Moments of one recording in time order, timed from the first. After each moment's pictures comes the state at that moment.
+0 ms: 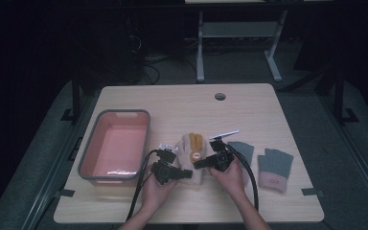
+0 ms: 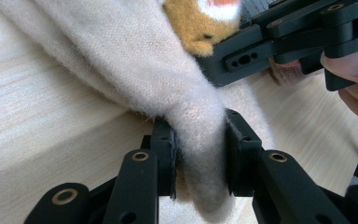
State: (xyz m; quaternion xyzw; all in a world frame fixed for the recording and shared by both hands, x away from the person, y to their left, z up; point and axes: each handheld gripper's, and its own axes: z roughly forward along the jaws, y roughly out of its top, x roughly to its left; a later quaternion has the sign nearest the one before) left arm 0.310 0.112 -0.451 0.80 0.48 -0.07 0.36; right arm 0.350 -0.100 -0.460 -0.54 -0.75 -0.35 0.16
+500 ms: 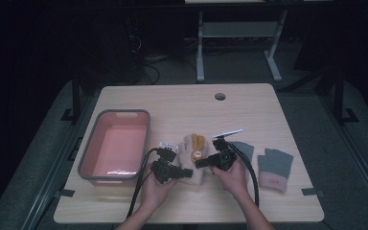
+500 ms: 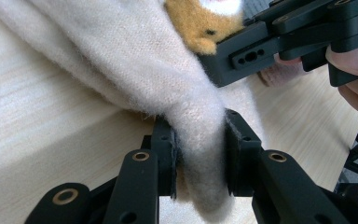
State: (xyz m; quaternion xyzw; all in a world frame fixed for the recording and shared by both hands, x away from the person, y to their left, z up) left arm 0.310 0.112 -0.442 0.80 0.47 -0.07 0.36; right arm 0.347 -0.107 -0.451 -0.54 -0.74 -0.36 0.17
